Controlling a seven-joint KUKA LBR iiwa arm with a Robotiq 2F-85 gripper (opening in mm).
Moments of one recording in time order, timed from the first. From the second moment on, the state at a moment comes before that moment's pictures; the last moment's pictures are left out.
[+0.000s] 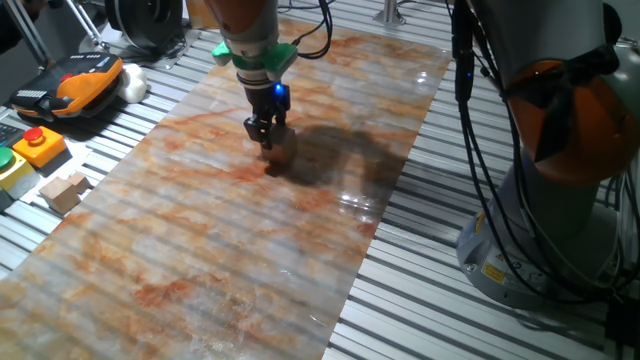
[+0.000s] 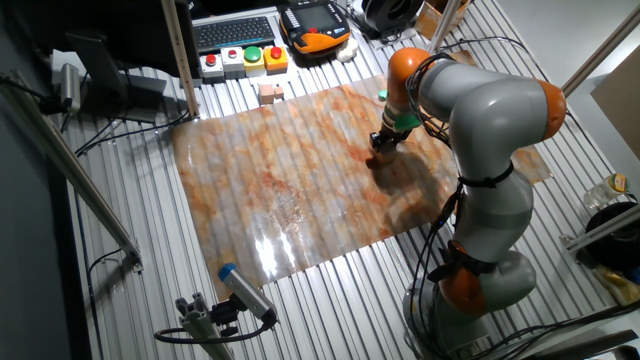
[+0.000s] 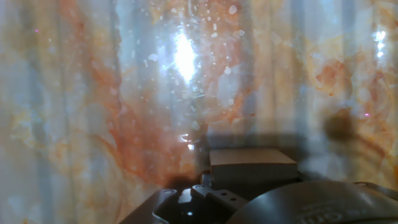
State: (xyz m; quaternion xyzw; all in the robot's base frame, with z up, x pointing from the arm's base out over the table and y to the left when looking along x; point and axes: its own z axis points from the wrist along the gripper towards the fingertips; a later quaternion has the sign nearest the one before) arm 0.538 -0.046 0.055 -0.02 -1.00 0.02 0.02
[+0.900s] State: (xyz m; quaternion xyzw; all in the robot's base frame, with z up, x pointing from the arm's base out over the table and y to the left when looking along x) arm 0.532 -0.026 0.057 -0.04 -1.00 0.01 0.02
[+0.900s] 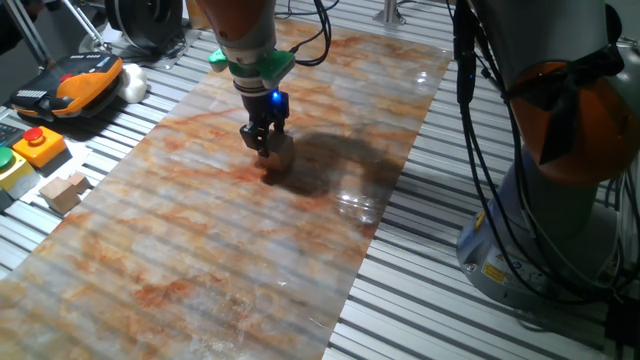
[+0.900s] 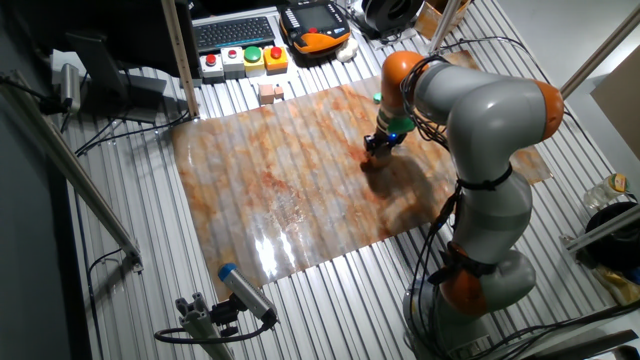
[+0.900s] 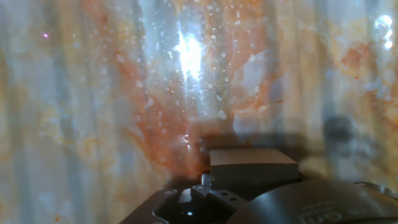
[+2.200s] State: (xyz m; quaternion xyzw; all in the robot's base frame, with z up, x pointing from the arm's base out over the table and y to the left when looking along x) arm 0.520 -0.002 0.053 -0.06 -1.00 0.01 0.02
